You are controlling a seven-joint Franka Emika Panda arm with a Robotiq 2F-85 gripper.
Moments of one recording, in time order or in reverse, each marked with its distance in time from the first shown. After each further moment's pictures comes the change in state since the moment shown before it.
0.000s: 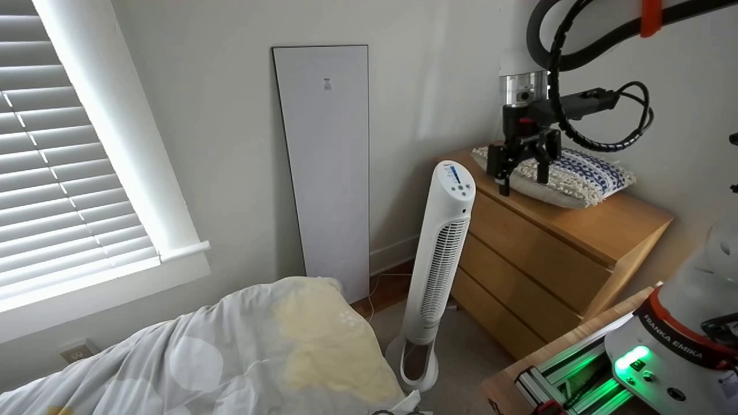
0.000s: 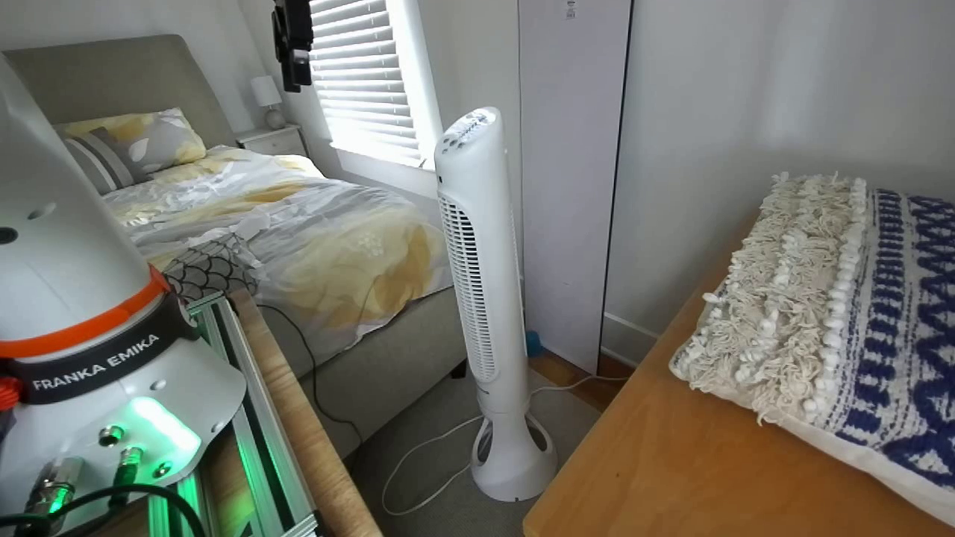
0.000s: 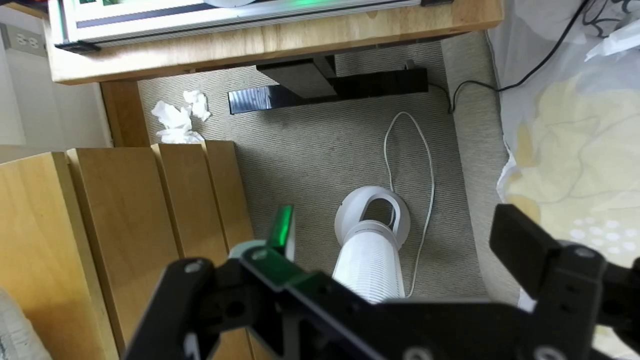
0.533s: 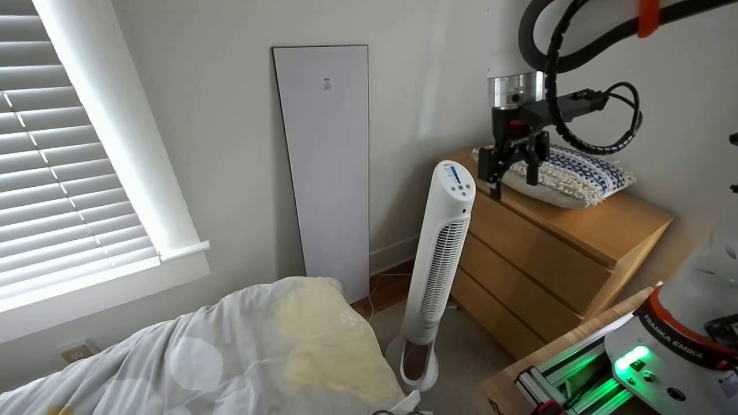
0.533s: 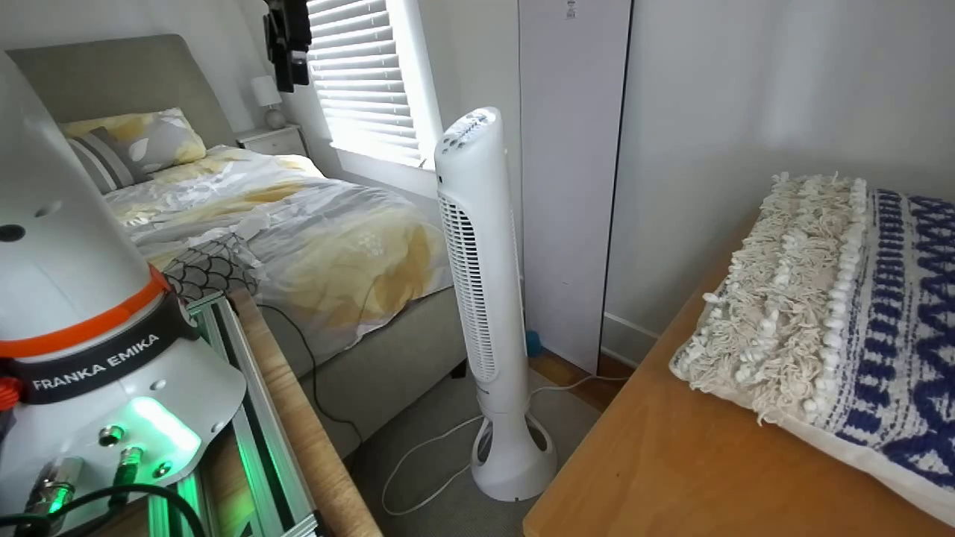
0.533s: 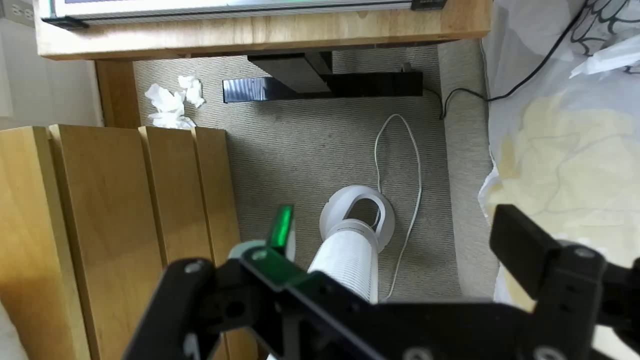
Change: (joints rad) arm 0.055 0.043 0.014 0.034 -0.003 0.013 -0.007
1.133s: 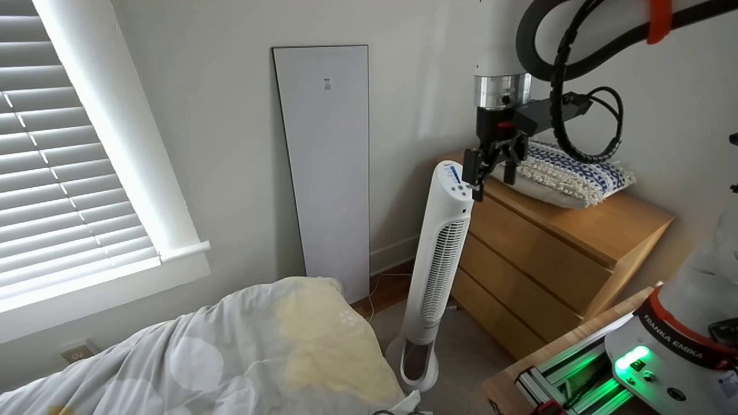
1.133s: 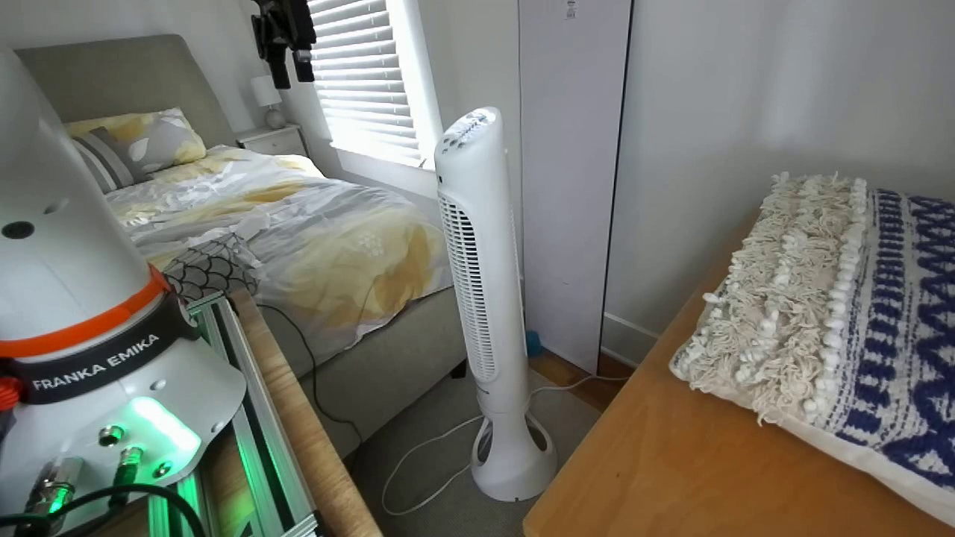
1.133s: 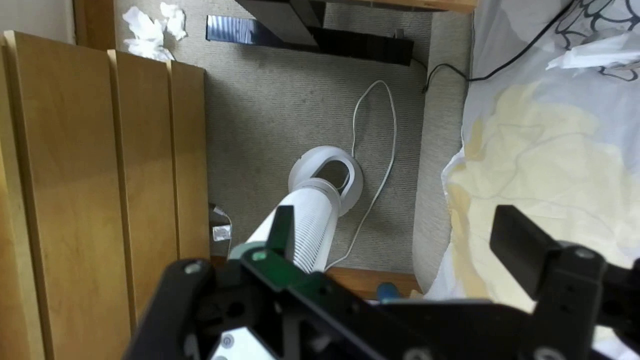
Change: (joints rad) arm 0.068 0.018 0.024 0.013 -0.021 0.111 -0.066
